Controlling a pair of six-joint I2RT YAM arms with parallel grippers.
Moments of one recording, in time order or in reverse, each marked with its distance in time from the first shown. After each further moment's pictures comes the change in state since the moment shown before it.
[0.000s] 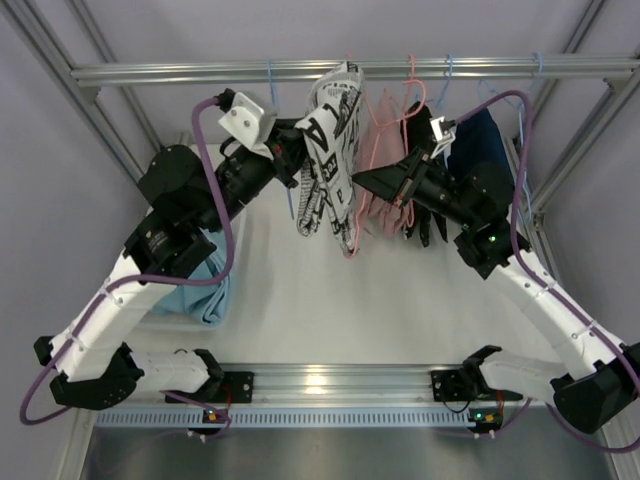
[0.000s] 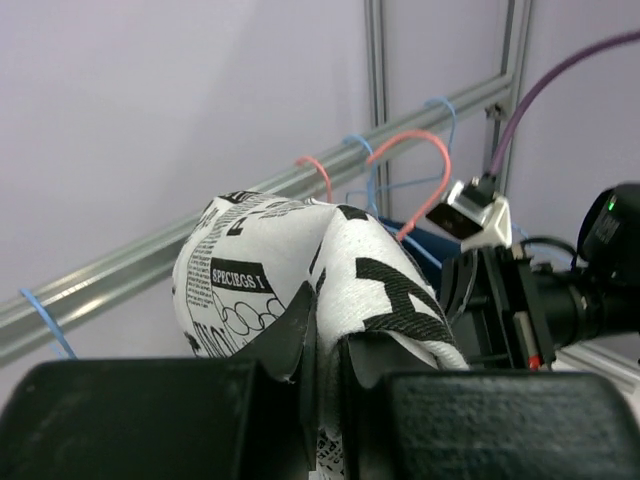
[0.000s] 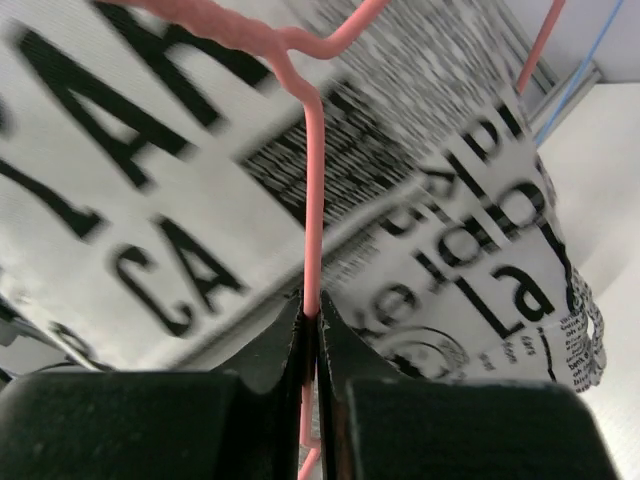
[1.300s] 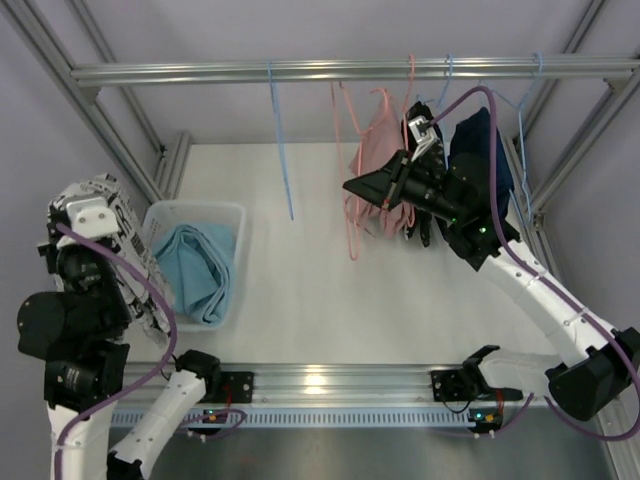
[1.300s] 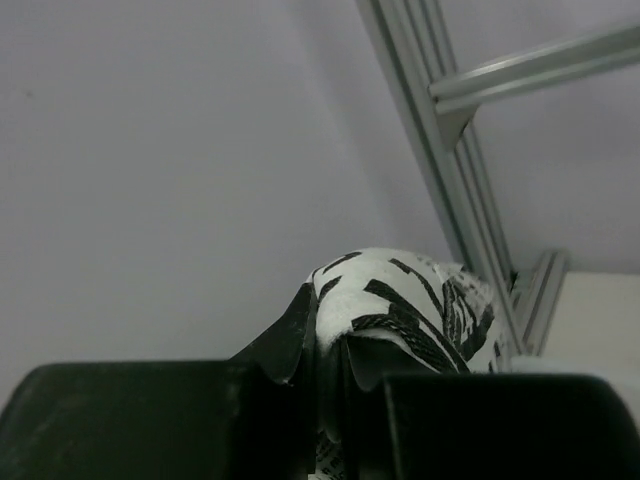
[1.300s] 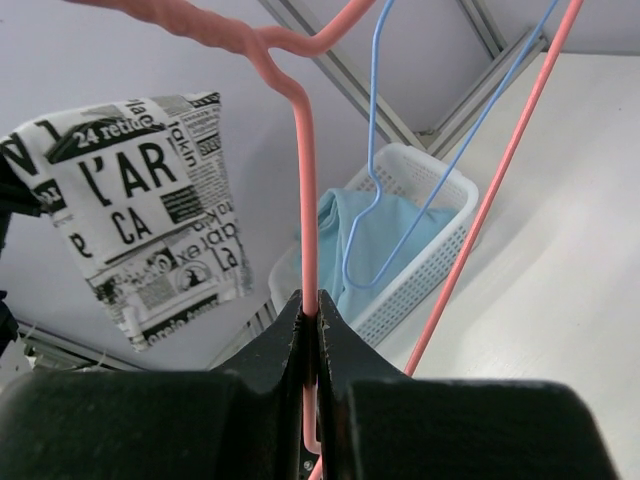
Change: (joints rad) left arm 0.587 -0.672 -0.438 -0.029 -0.600 0.612; right arm 0.034 0.069 0.055 -0.148 0.000 -0.201
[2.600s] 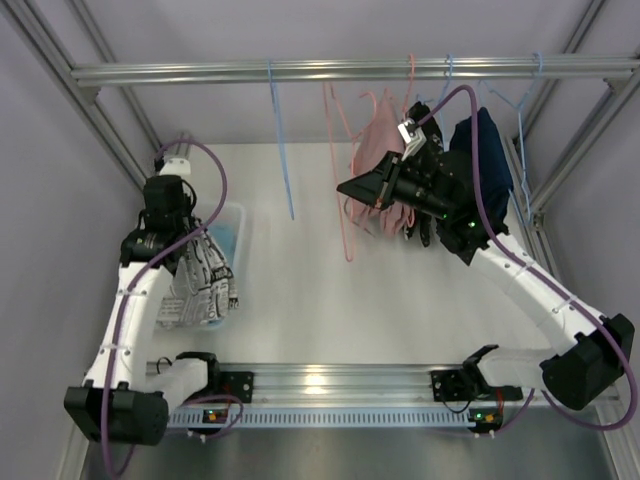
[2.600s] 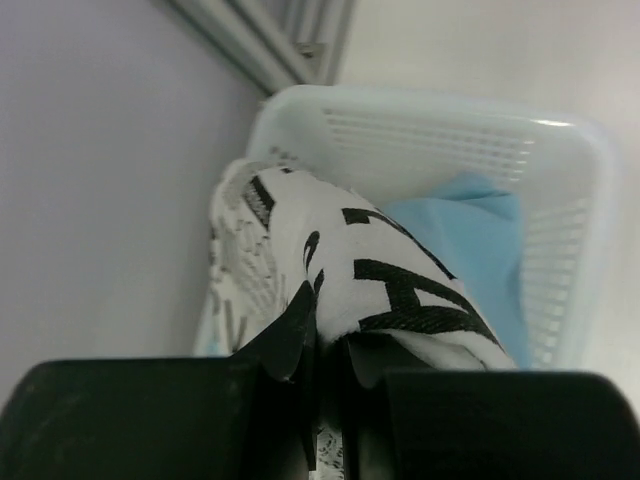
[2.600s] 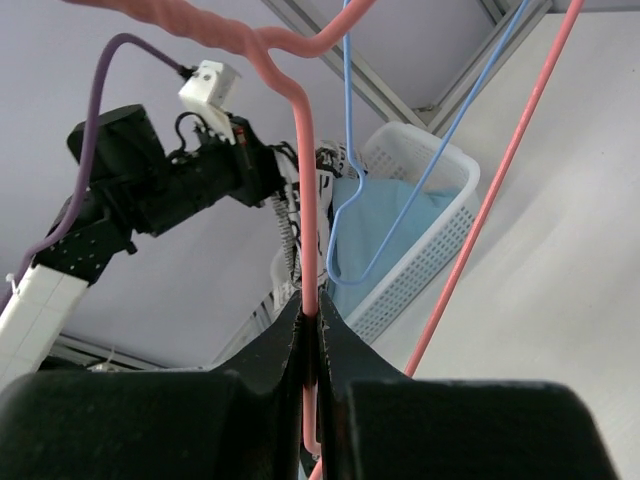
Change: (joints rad) left arm 0.260 0.491 -0.169 -0.385 0.219 -0.603; right arm 0.002 0.061 0.000 0.009 -0.017 0.032
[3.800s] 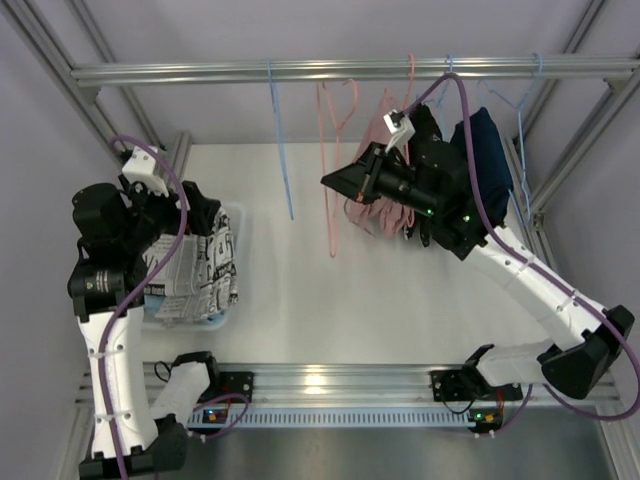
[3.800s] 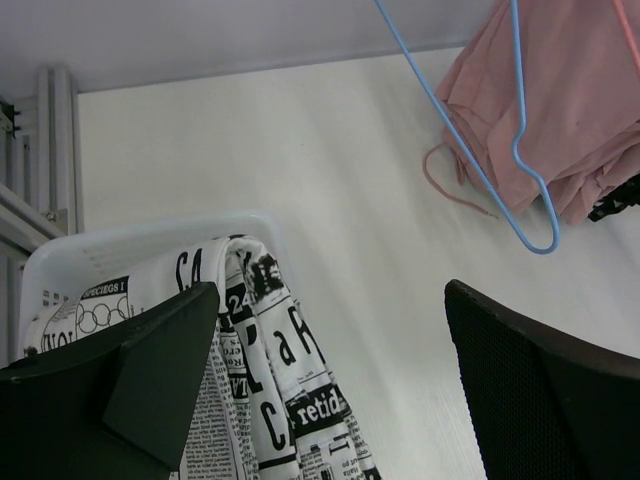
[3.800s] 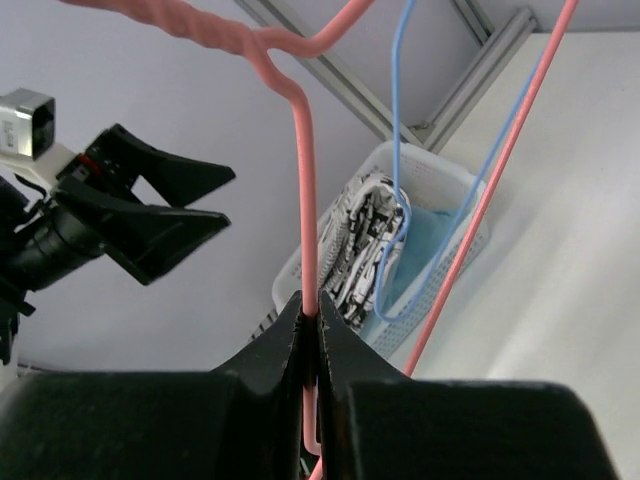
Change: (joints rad) left arm 0.196 -0.150 0.247 -0.128 0.933 -0.147; right arm 0.124 0.036 0.167 -0.172 0.194 -0.023
